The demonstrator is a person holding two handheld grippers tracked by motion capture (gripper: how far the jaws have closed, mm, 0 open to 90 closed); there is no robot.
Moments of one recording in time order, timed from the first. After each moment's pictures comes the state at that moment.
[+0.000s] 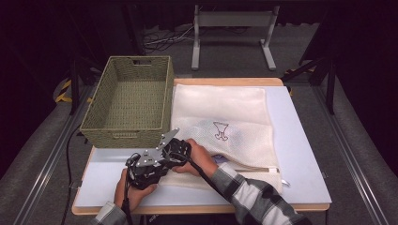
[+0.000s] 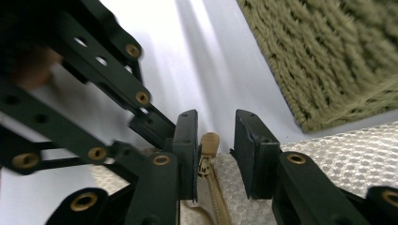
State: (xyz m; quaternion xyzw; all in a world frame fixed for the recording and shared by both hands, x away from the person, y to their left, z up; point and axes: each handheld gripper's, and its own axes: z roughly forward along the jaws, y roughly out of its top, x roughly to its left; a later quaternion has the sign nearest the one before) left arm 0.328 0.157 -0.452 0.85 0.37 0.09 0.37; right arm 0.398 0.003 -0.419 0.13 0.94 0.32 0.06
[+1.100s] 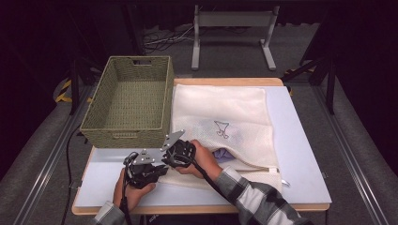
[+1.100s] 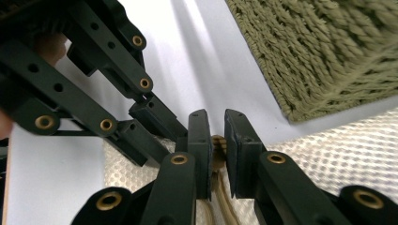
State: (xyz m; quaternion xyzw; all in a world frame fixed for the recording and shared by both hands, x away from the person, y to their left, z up) left arm 0.332 0.160 -0.448 0.84 0.36 0.07 0.39; right arm 0.387 -0.012 -0.410 0.13 0.93 0.34 0.08
